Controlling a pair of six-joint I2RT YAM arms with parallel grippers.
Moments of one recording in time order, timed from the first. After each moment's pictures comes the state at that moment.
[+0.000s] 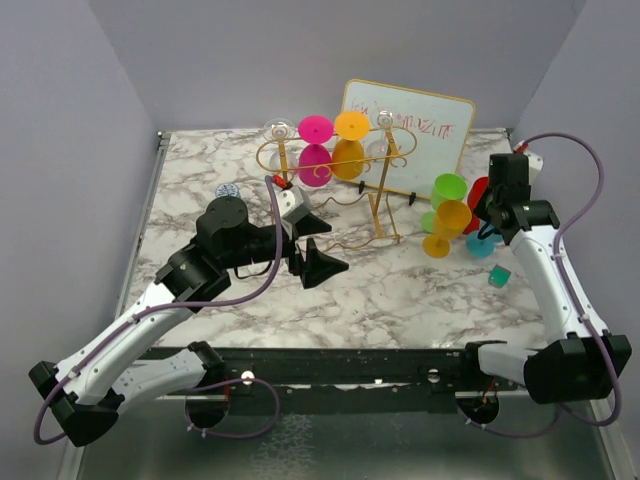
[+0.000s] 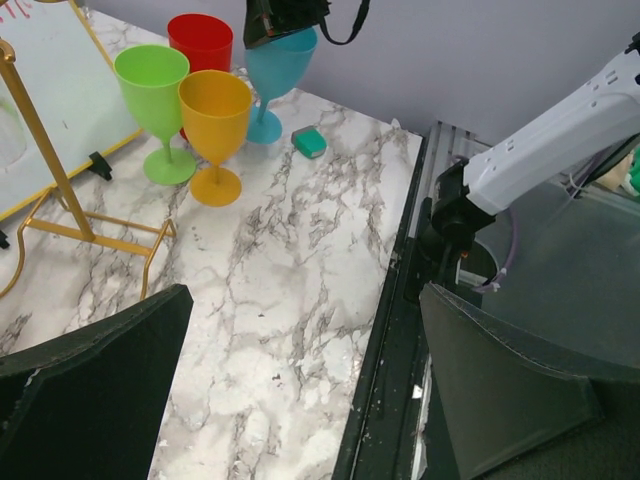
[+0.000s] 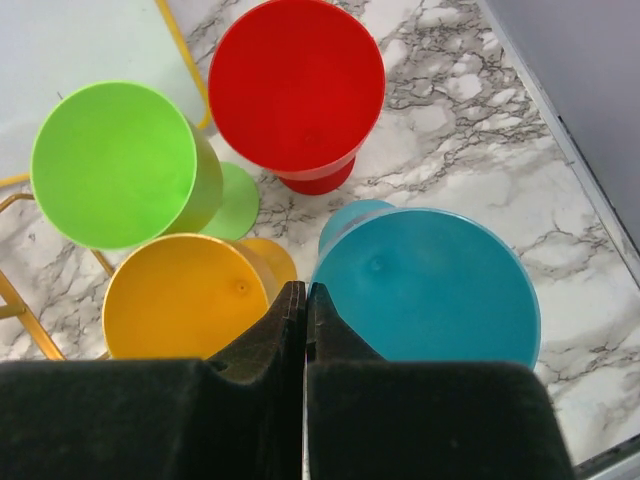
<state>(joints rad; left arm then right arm) -0.79 0.93 1.05 -0.23 0.52 -0.15 0.07 1.20 1.17 -0.72 0.43 0.41</state>
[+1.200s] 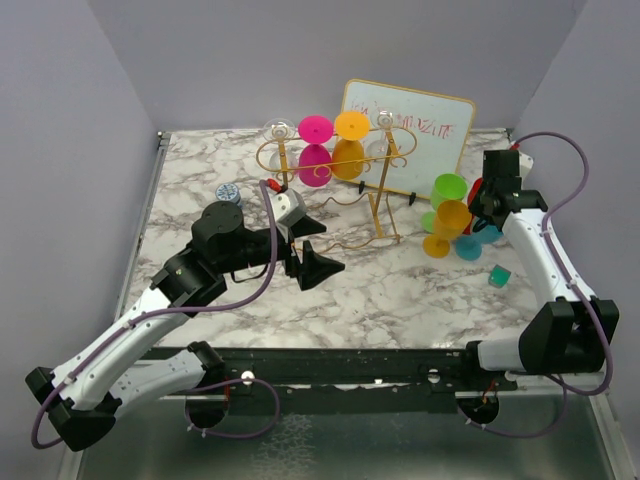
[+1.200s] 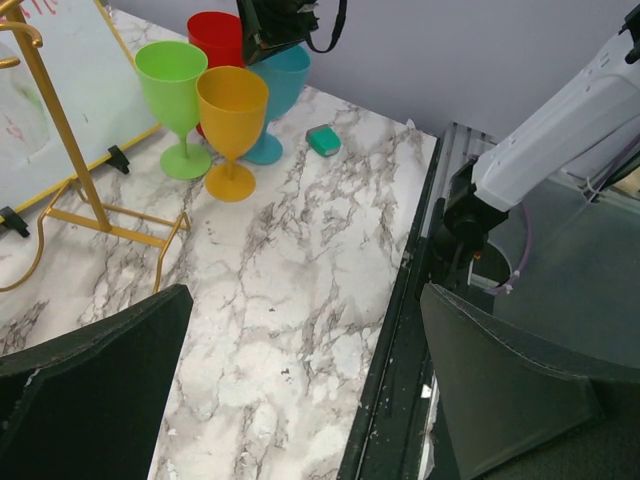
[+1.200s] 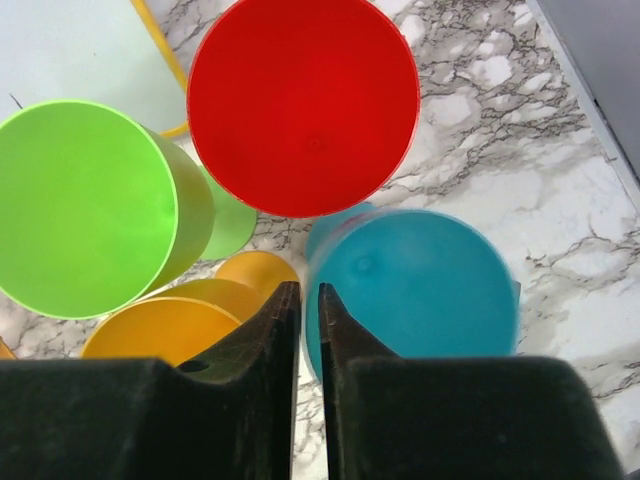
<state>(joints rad) -0.79 0.89 1.03 -0.23 0.48 -0.14 0.02 1.35 1.17 -0.65 0.37 0.43</state>
